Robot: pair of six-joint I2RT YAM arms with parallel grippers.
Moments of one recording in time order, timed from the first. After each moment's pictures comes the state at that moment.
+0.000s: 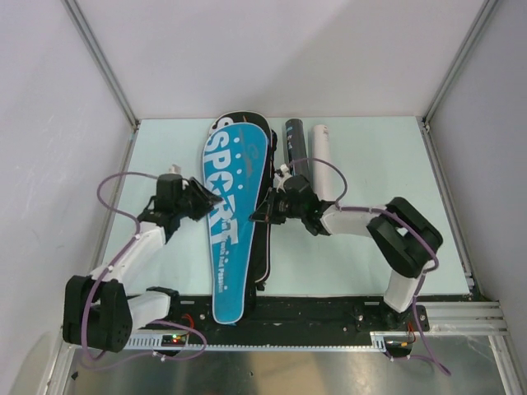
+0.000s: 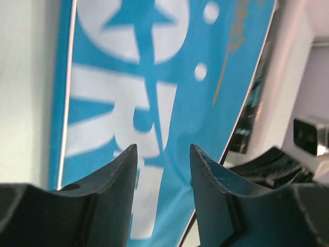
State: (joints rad) left arm -0.19 1.14 0.62 -0.18 0.20 -0.88; right arm 0.76 1.83 0.93 0.42 -0.34 0.94
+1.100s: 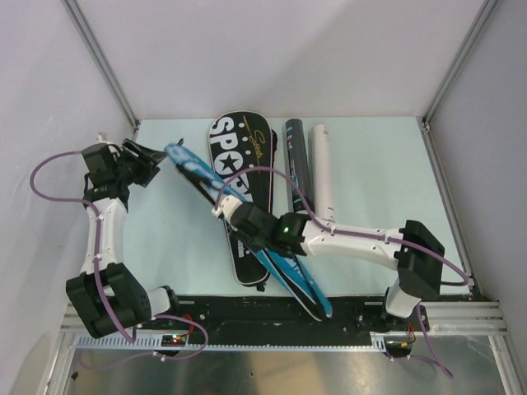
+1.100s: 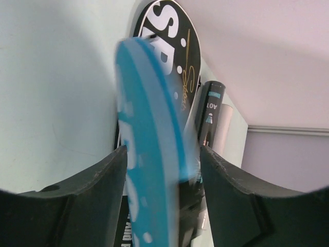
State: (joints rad) left arm 0.34 1.23 1.01 -0.28 0.46 -0.79; right arm 1.19 1.67 1.36 -0.48 0.27 0.08
